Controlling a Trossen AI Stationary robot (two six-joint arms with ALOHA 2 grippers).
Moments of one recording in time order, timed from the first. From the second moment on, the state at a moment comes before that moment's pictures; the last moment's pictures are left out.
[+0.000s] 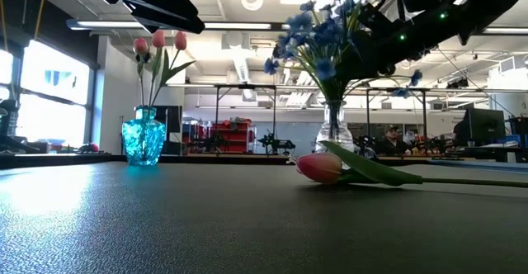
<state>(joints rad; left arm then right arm) -0.50 1.41 0.86 -0.11 -0.46 -0.29 -0.20 1.13 0.50 0.32 0.41 -0.01</state>
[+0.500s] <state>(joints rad) -0.50 1.41 0.86 -0.12 -0.47 -0.29 -0.20 1.02 0.50 0.18 0.35 0.00</state>
